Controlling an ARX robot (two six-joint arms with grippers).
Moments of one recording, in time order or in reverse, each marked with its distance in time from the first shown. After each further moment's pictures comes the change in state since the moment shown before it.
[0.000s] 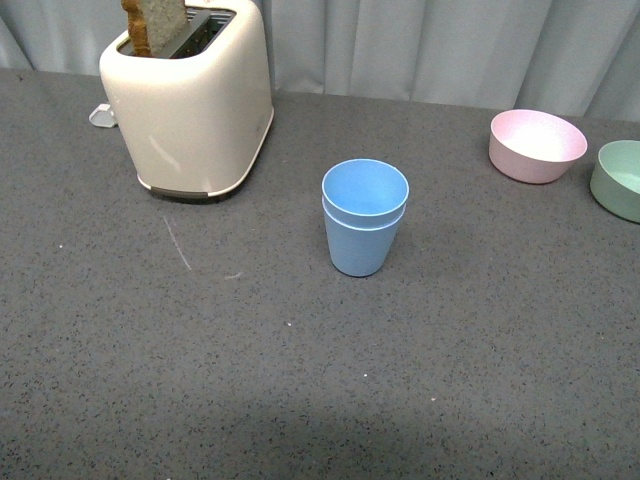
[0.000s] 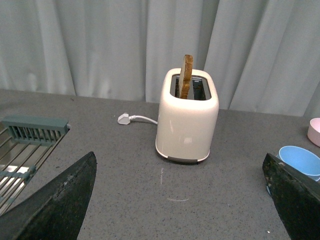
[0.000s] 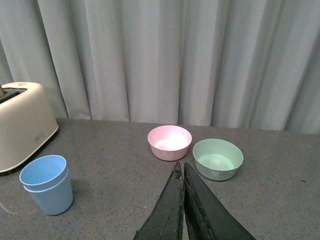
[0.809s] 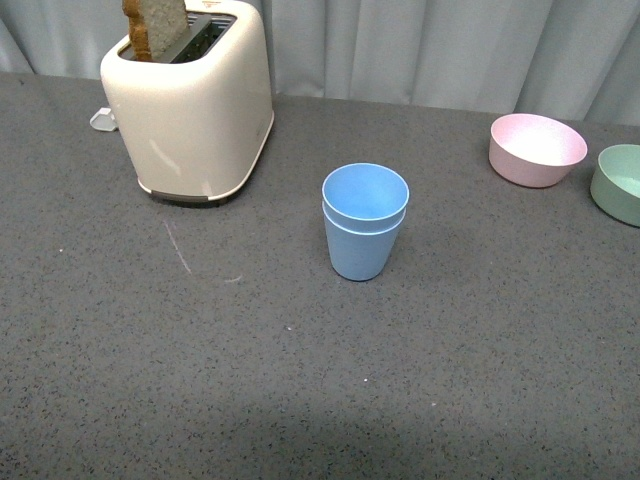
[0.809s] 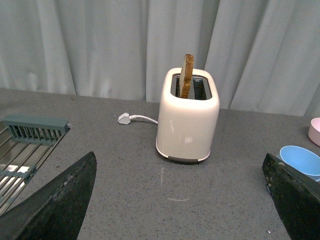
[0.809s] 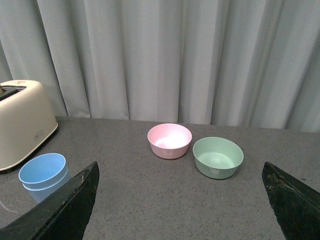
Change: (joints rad) left arm 0.000 0.000 0.000 0.000 0.000 0.000; right arm 0.000 -0.002 0.000 -0.004 0.000 -0.001
